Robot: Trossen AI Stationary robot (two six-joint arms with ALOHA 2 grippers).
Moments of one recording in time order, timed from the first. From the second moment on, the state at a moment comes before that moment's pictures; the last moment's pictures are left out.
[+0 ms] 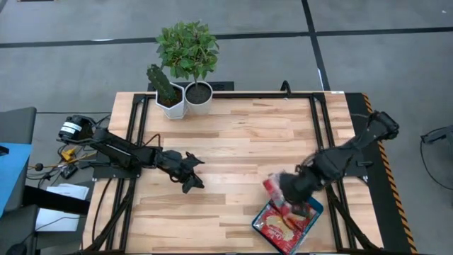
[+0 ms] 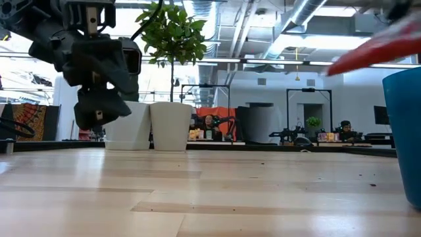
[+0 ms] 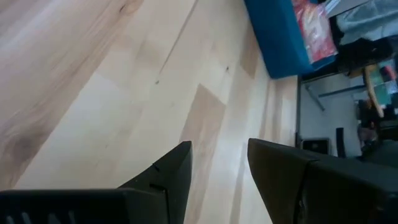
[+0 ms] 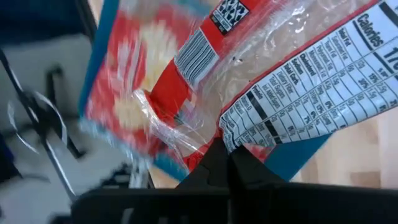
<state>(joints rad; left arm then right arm) -0.20 1.34 0.41 0.48 0.15 -0.93 0.56 1.39 1.23 -1.11 -0.16 0.88</state>
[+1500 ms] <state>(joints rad) -0.16 1.30 0.42 0.54 0.26 -0.88 0.66 1.47 1.23 -1.20 -0.29 0.90</state>
